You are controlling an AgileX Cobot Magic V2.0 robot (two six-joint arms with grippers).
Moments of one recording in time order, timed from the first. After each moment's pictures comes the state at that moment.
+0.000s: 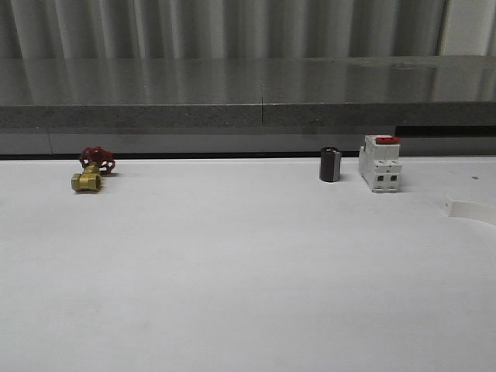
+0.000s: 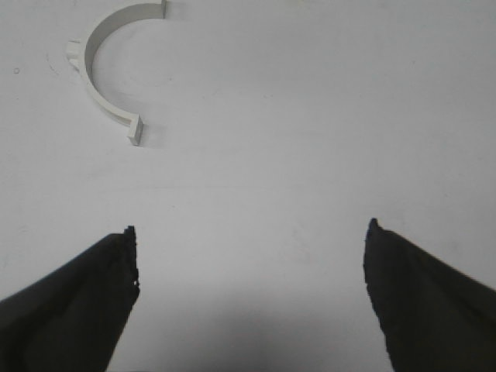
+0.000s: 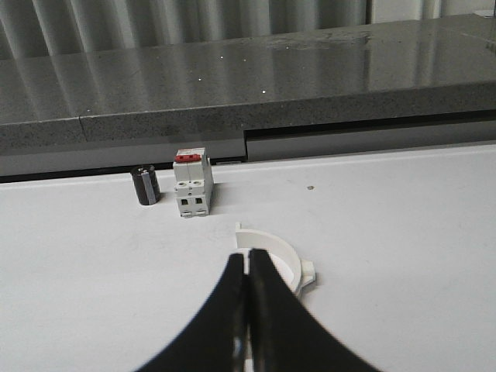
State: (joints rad) left arm -0.06 0.84 -0.75 -0.07 0.88 -0.12; right arm 0.00 -0.01 0.03 -0.03 0.12 0.16
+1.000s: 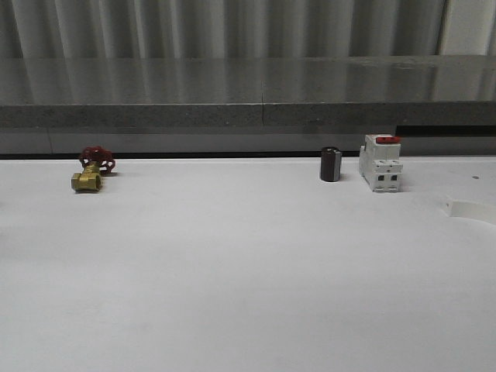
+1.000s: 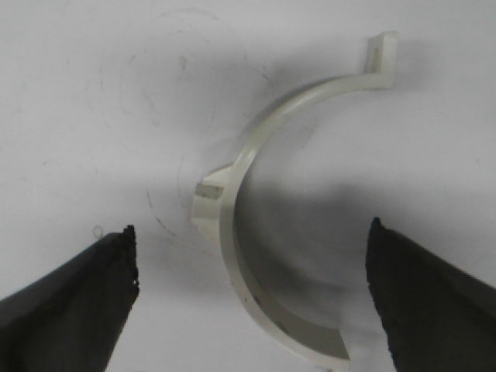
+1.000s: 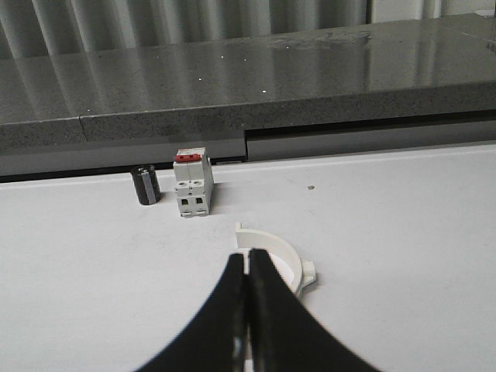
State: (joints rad) left arm 0.23 1.95 -1.41 -0.06 0.87 0.22; right arm 0.00 -0.01 0.03 -0.03 0.12 0.16
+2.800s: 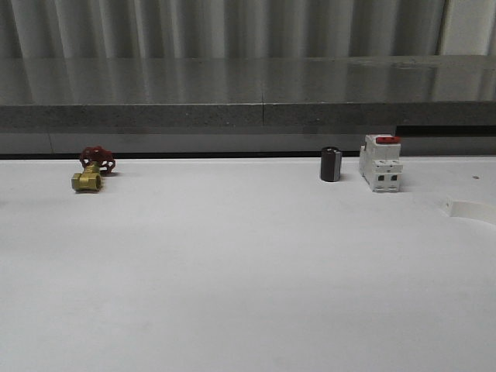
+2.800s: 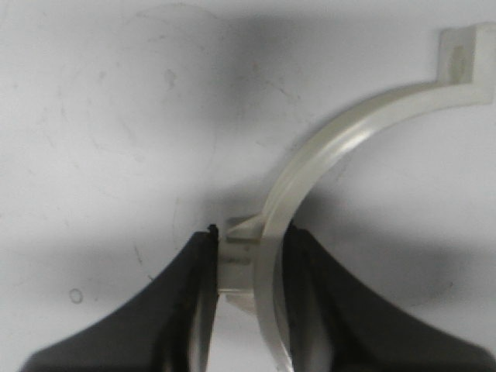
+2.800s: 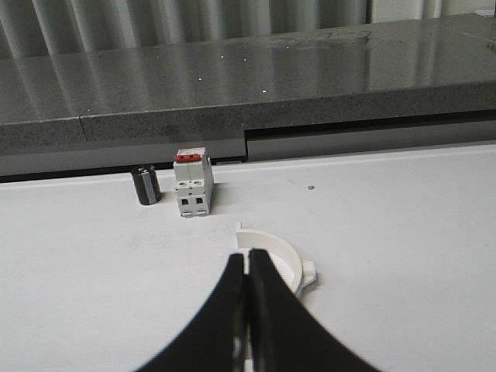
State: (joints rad) left arm 0.23 2.07 -1.45 -0.06 0.84 0.27; right arm 0.00 -0.01 0.03 -0.03 0.12 0.16
